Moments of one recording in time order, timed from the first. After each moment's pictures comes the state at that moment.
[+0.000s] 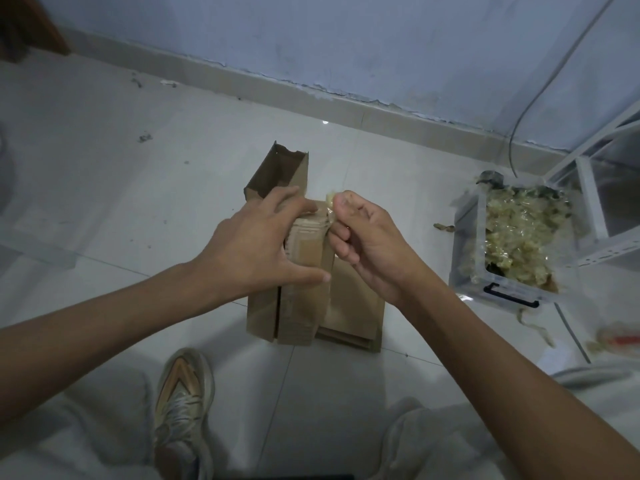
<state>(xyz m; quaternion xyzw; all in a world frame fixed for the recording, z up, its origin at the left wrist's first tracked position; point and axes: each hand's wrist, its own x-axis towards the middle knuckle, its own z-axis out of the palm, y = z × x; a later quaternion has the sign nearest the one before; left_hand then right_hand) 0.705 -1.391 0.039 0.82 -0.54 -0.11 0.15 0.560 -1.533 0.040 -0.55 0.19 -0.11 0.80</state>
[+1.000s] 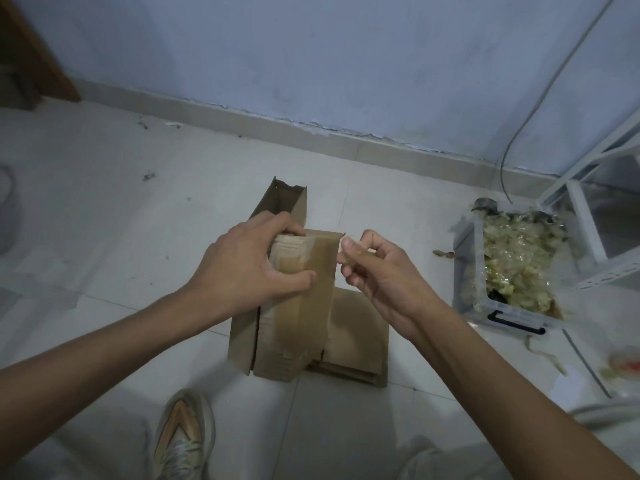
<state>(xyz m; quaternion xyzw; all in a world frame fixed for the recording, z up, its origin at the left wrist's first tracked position) 0.718 -1.395 0.062 0.82 -0.48 -0.13 0.29 0.552 -1.551 0.037 -0.50 0.29 -0.14 0.80</state>
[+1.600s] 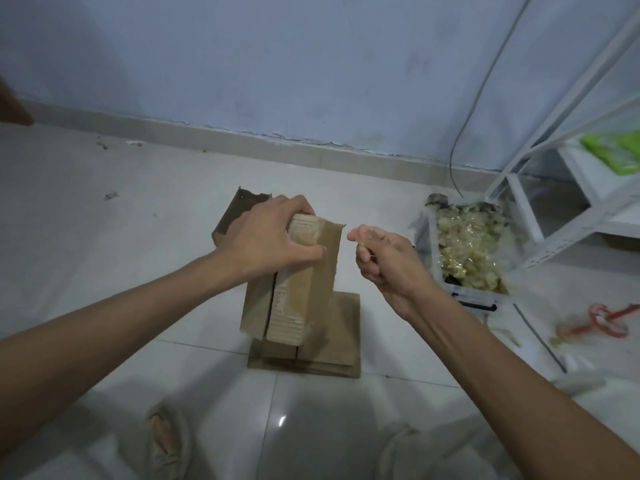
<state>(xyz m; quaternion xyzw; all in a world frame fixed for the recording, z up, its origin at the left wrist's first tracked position) 0.692 -1.460 0.074 0.79 -0.54 -0.15 0.25 0.500 -1.579 0.043 -0.55 0.36 -0.20 0.72</state>
